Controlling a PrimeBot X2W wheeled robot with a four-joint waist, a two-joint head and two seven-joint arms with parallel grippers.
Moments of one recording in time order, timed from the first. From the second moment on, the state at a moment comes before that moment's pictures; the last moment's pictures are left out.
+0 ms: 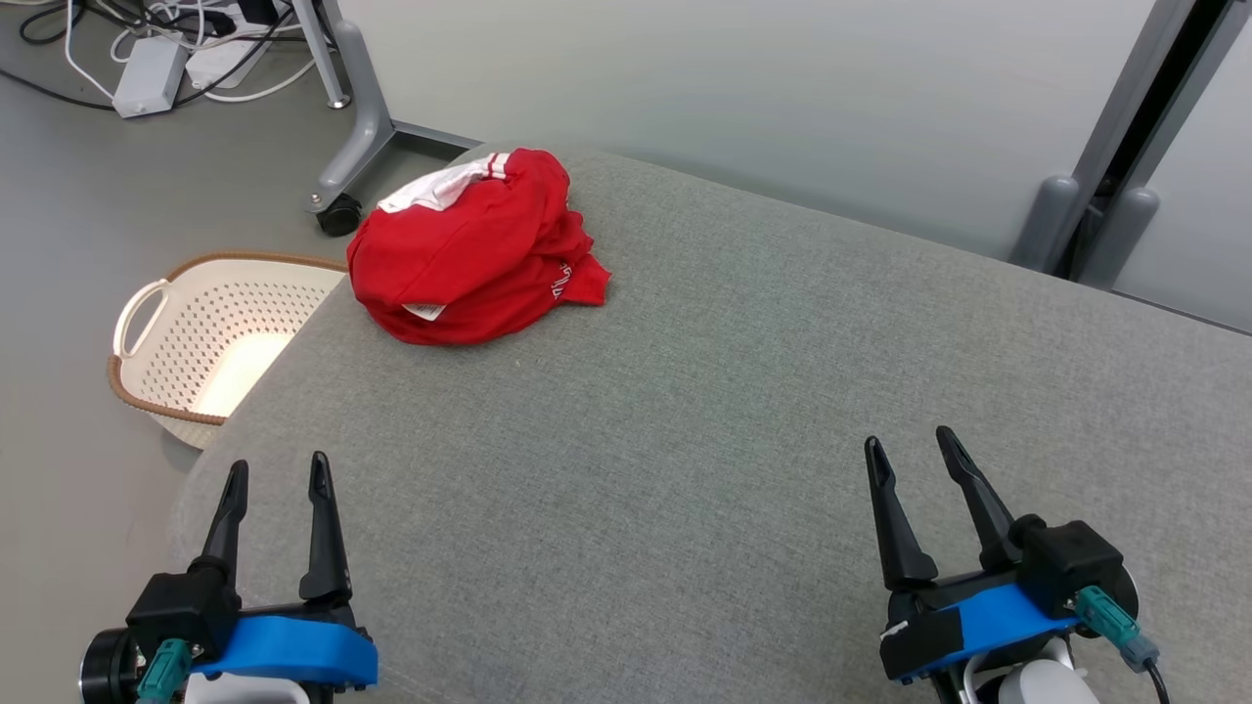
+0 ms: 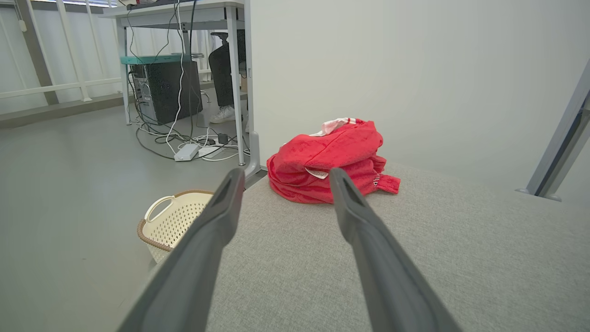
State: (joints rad) left arm -0.14 0.05 0.01 0.26 -0.16 0.02 -0.26; right arm -0.13 -0.05 0.10 0.26 0.12 0.13 -0.26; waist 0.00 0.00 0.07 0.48
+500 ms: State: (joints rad) left arm -0.39 0.09 0.08 0.30 -0.11 -0.04 -0.26; right arm -0.19 -0.05 0.10 0.24 0.07 0.13 -0.26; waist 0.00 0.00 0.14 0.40
